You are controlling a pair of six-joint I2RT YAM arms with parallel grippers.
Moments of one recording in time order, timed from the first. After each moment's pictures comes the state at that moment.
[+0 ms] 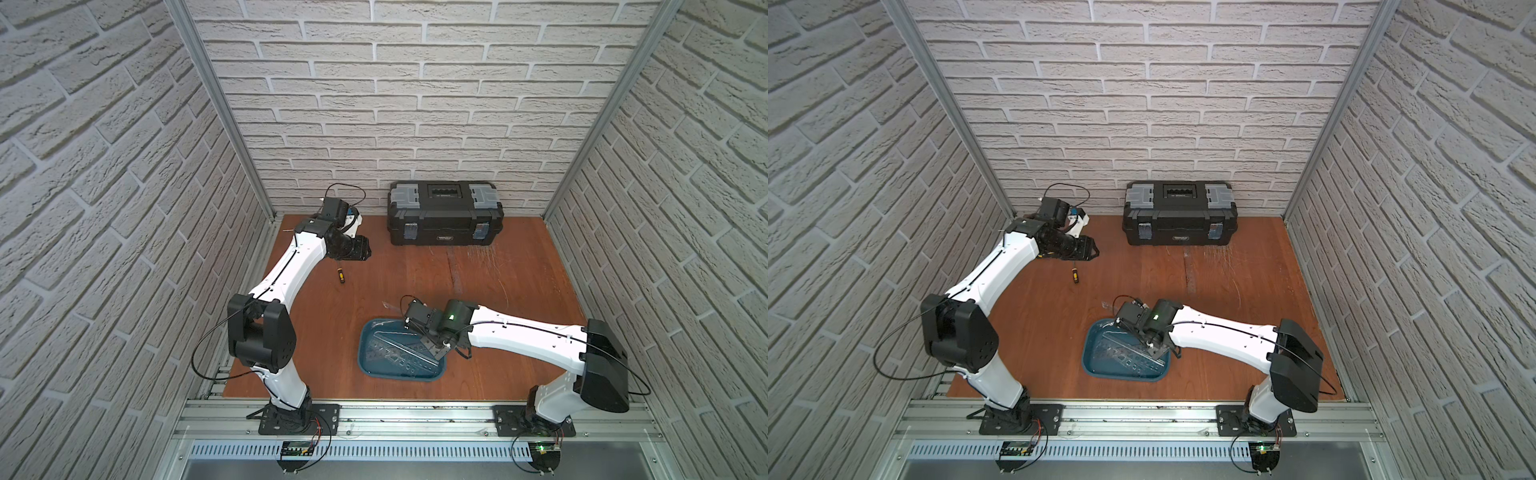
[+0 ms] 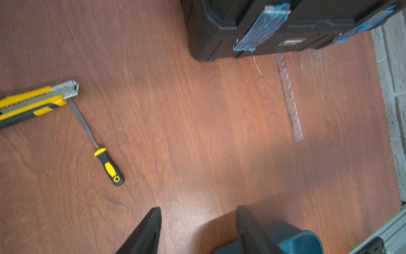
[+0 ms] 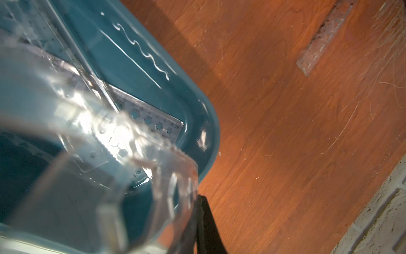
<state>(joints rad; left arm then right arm) -0.26 1.70 1.57 -0.90 0.28 -0.13 1.07 1.59 1.23 -1.15 0.37 0.42</state>
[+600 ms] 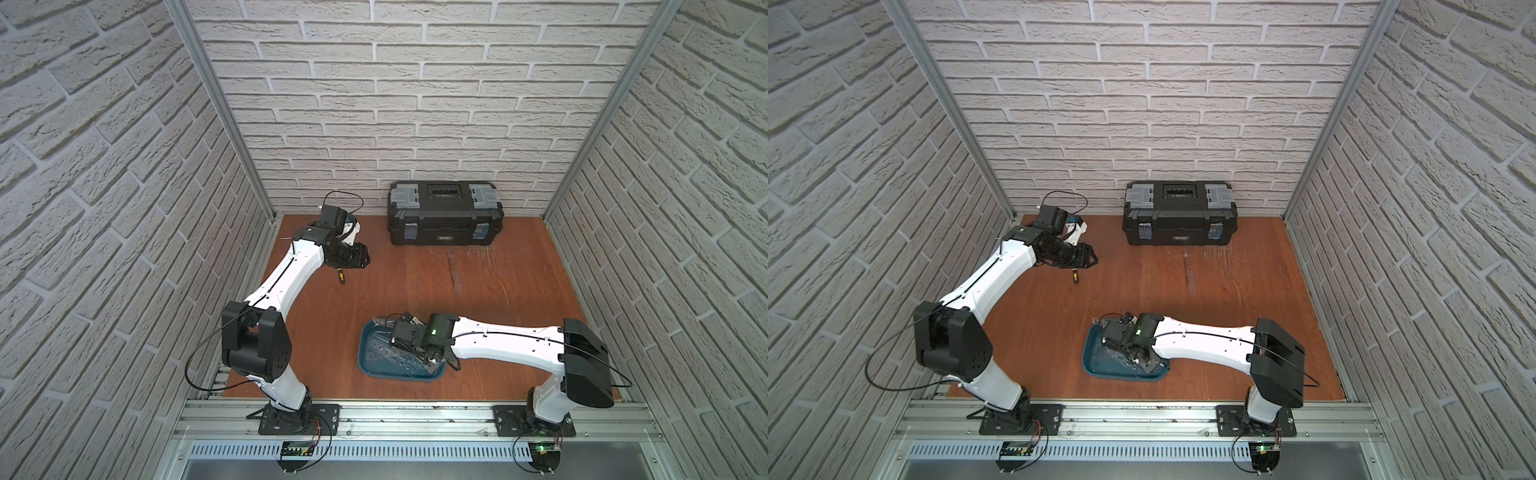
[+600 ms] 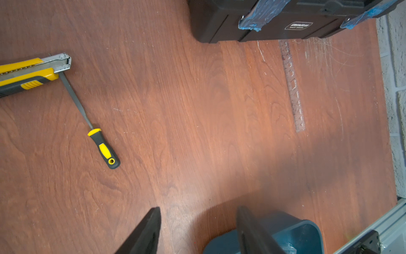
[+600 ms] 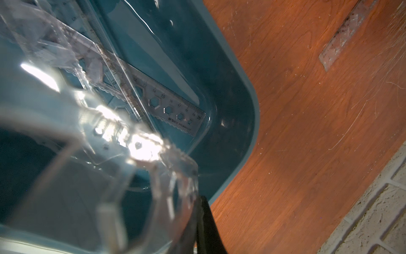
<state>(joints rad) -0.26 1.64 1.47 -0.88 0.28 -0.15 1.17 1.67 1.25 -1.18 0.39 0.49</state>
